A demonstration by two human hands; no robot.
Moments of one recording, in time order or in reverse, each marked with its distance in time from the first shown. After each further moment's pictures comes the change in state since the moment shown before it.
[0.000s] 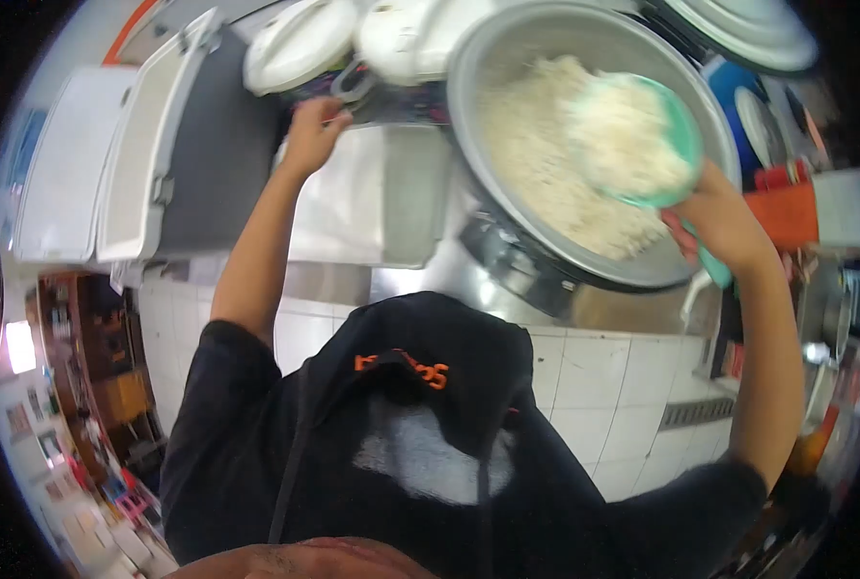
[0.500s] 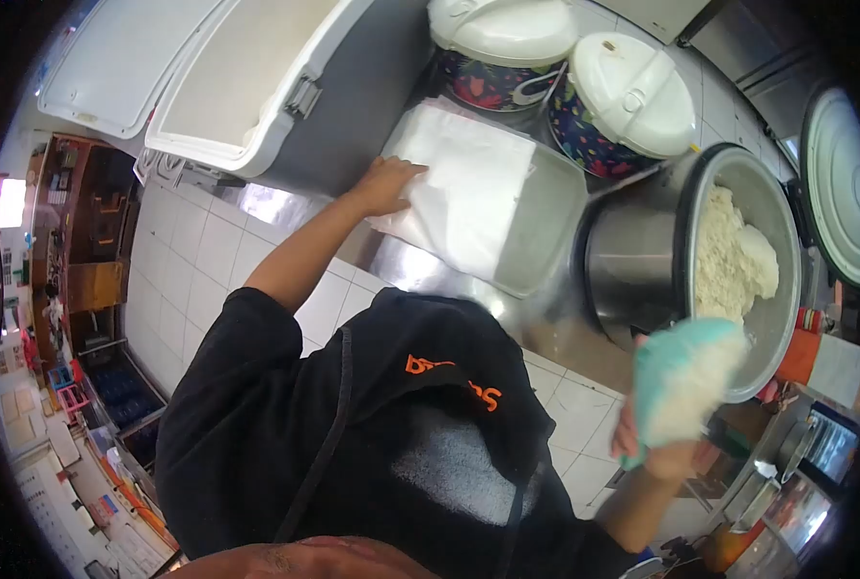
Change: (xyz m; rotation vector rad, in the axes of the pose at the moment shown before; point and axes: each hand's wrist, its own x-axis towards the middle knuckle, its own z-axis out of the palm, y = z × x) left_hand -0.144 -0.163 -0.030 0.296 -0.355 0.014; right_hand -0.063 -0.045 0.212 0.545 -0.137 -0.081
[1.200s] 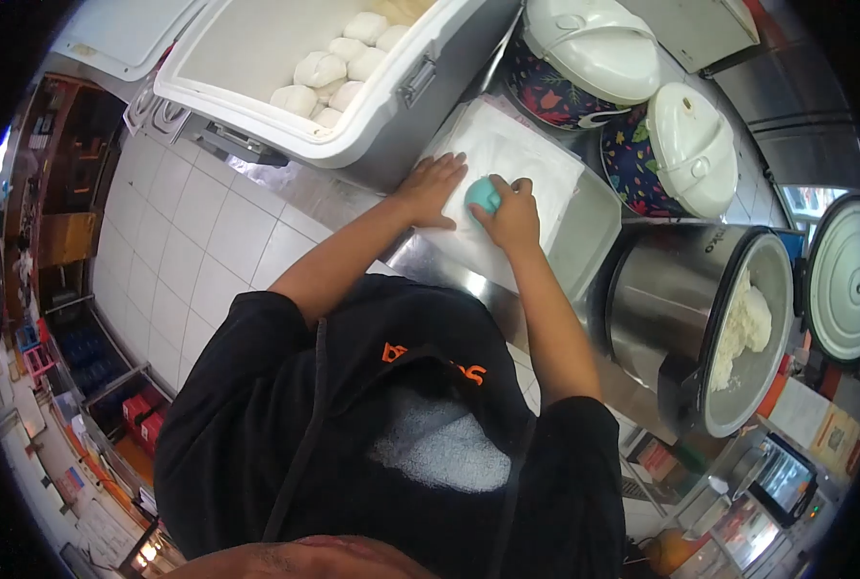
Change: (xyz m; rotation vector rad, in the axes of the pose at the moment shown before) left_hand -0.013 -0.020 0.035 -0.074 0.107 0.029; right_hand 0.325 0.195 0.184 -1.274 -0.014 -0.446
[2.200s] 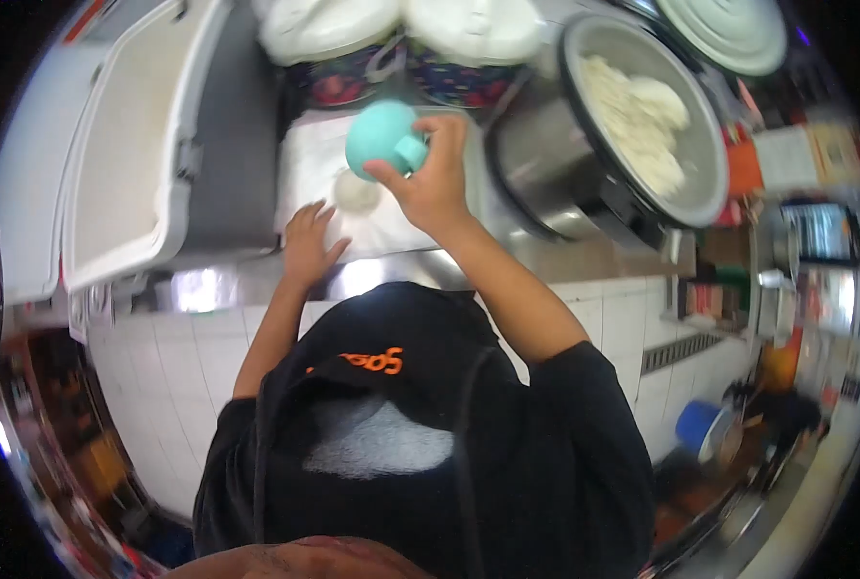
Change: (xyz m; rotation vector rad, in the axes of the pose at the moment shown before) left_hand -0.042 0.036 0.006 0.007 0.184 0.127; right_hand -0.078 -0.026 -0.119 0.305 0.830 -0.023
